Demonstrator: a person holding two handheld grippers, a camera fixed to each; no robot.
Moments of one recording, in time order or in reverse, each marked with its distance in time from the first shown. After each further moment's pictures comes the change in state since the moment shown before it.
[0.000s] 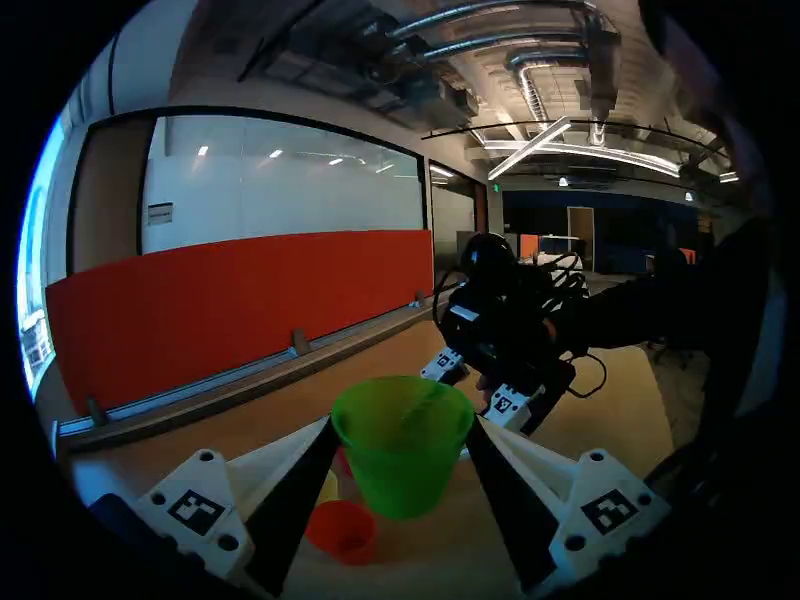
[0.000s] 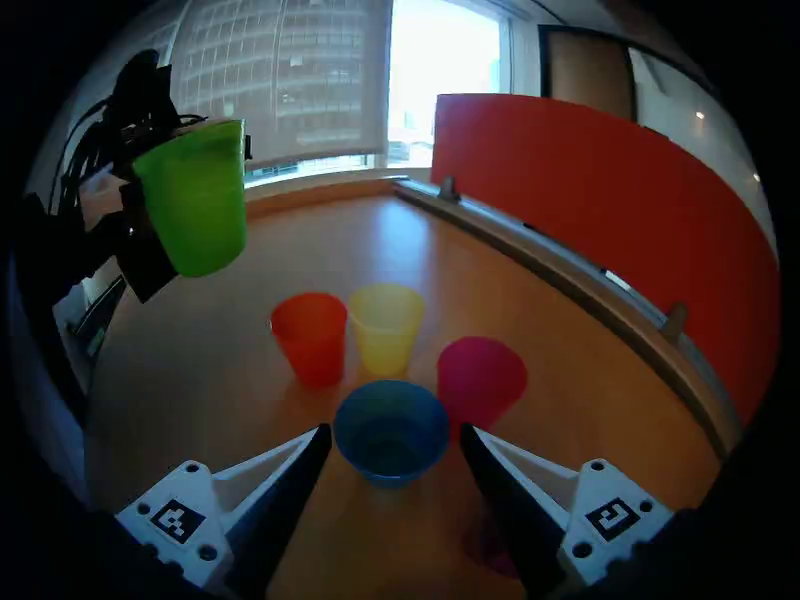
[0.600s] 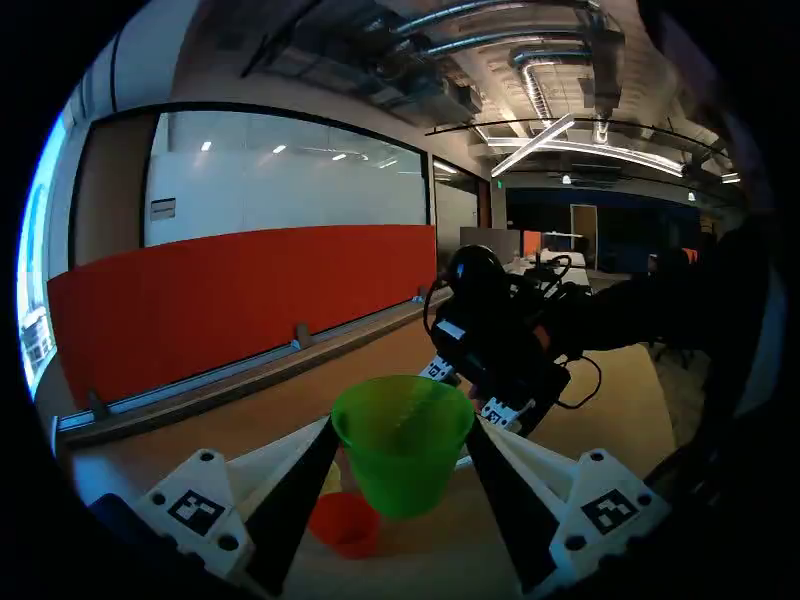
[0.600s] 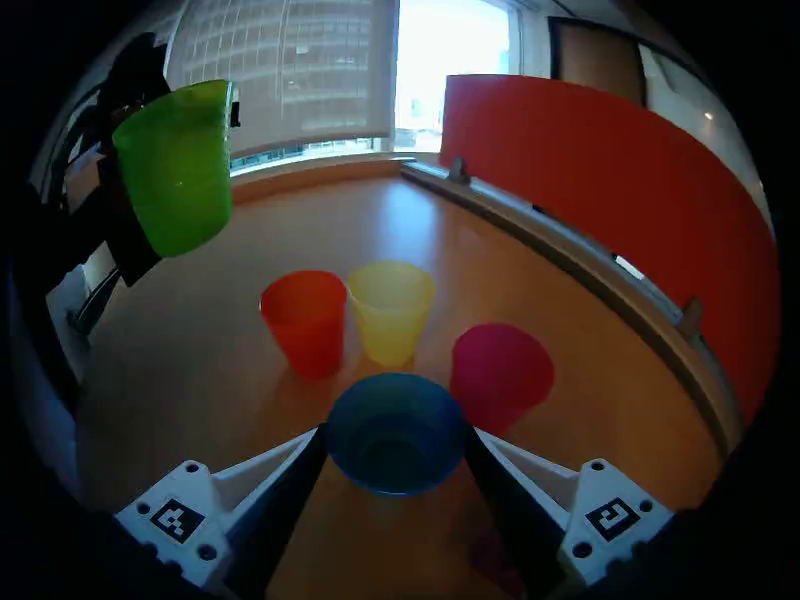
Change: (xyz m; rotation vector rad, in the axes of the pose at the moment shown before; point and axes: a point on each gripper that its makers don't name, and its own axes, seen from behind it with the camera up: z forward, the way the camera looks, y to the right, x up) left arm -0.009 -0.004 -0.003 0.009 -0.015 -0.006; right arm -0.012 -0.003 0.029 0.015 -0.048 -0.020
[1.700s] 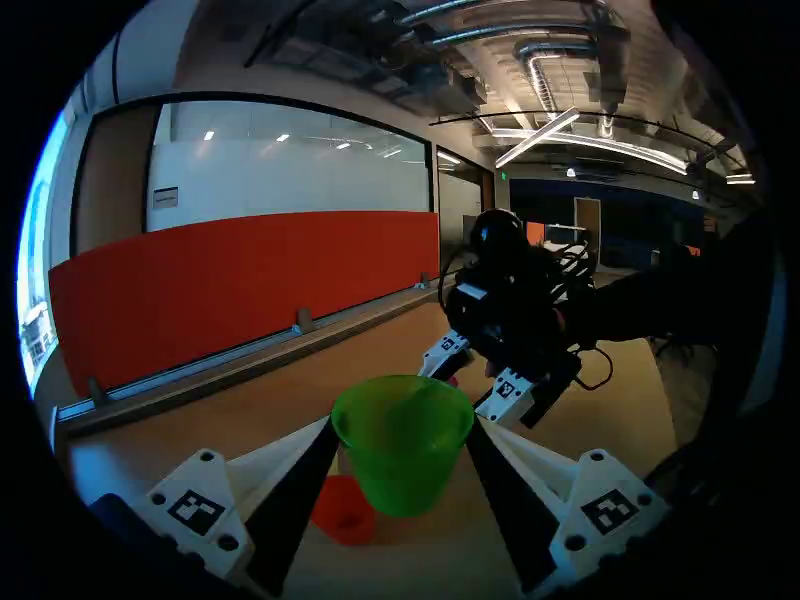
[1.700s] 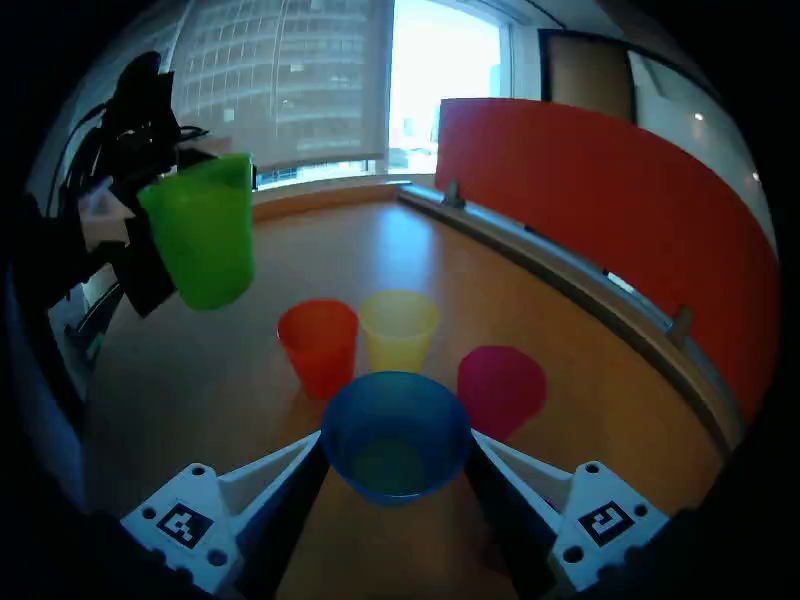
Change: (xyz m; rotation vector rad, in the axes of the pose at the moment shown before) left arm -0.018 0.000 -0.001 0.010 -0.040 -0.011; right arm 0.021 -0.010 -0.025 -0.026 0.093 0.027
